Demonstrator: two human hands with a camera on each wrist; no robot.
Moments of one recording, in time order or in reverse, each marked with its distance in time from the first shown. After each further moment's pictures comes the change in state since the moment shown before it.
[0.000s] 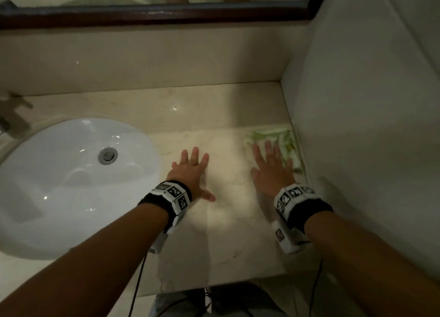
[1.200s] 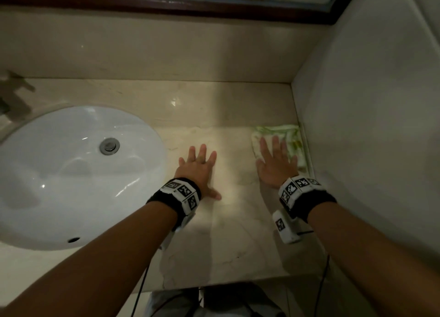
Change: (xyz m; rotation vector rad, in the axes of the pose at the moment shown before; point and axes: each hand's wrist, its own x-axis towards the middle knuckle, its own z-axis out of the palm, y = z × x) left_hand 0.001 -0.001 0.003 0.010 0.008 0.000; right_hand 0.023 -0.010 -0.012 0.019 -0.050 0.065
